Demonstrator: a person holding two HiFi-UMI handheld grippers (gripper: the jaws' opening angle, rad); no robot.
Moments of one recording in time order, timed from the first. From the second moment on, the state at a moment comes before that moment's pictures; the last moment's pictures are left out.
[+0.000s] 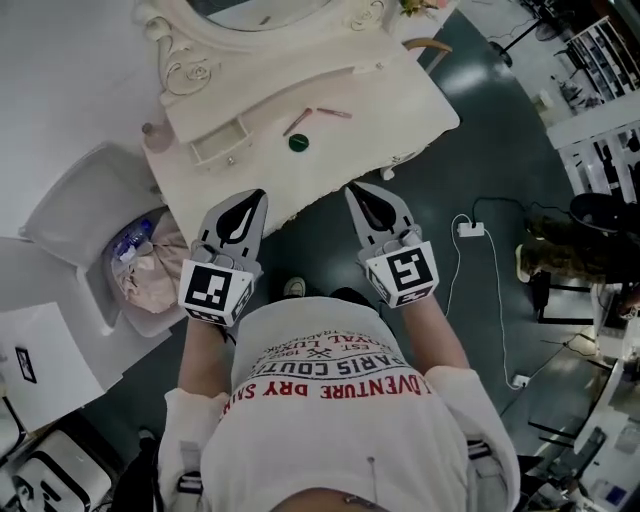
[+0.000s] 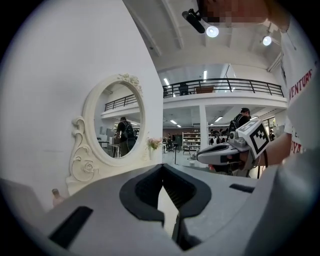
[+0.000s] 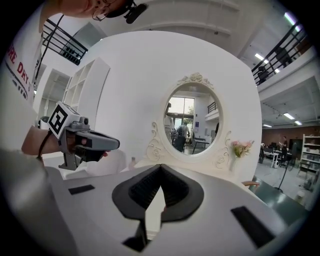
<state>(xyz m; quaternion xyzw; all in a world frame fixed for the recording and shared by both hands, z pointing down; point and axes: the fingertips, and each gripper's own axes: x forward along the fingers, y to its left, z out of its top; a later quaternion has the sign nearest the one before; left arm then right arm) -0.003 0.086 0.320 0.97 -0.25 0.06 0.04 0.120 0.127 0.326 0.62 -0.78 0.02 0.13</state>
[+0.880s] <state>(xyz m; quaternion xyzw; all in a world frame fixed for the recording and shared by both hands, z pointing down) 0.066 -0.098 0.367 0.89 -0.44 0.07 0.08 0.217 -0.114 0.409 0.44 -0.87 0.06 0.20</state>
